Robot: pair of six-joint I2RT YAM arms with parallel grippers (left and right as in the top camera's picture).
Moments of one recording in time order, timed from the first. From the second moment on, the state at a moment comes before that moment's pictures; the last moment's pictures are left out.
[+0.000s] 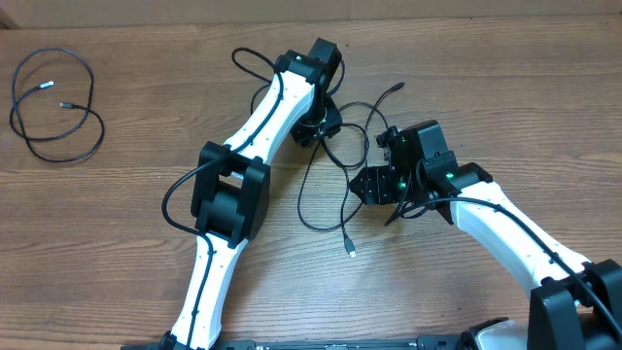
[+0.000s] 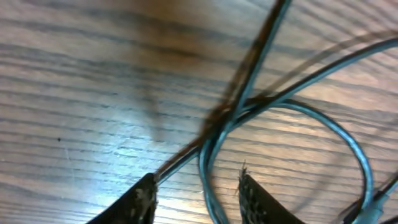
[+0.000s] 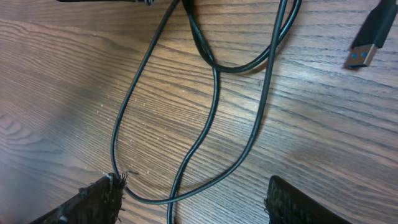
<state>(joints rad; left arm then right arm) -0.45 2.47 2.20 -1.21 0.13 -0.86 0.35 1.53 0.90 -0.44 -0.37 0.26</state>
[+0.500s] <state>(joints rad) -0.52 2.47 2.16 -1.17 0.05 -0.93 0.35 1.53 0.90 -0.45 -0.36 0.26</state>
